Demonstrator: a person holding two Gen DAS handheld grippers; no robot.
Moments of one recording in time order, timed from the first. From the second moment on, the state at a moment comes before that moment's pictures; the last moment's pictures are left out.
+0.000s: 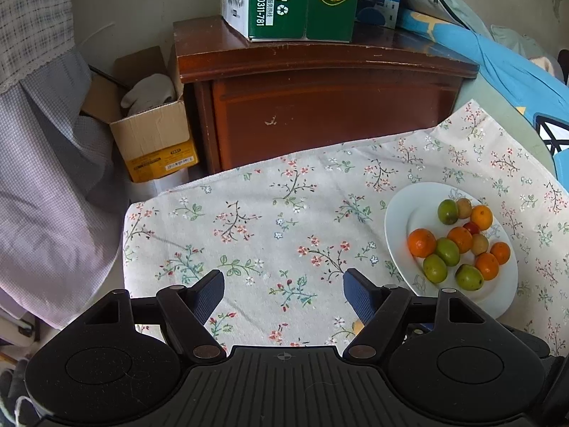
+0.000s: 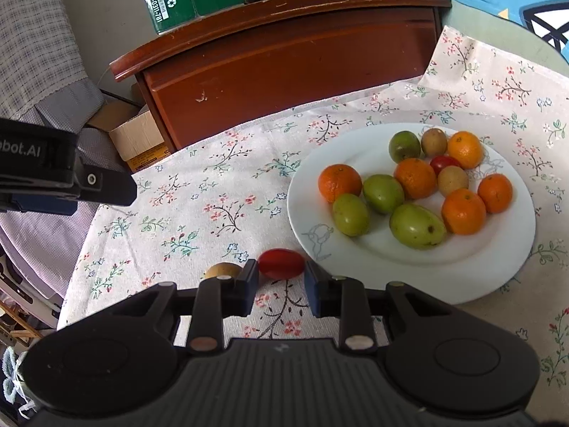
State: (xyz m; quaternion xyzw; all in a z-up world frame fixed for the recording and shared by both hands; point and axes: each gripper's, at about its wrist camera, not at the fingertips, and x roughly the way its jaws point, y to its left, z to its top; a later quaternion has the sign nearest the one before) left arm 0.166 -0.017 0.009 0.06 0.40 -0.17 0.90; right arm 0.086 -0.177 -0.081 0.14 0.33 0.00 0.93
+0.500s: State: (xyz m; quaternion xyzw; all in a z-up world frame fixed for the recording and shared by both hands) left arm 0.154 -0.035 -0.011 0.10 0.42 -0.23 0.87; right arm 0.067 -0.187 -0.077 0.12 0.35 0.05 0.93
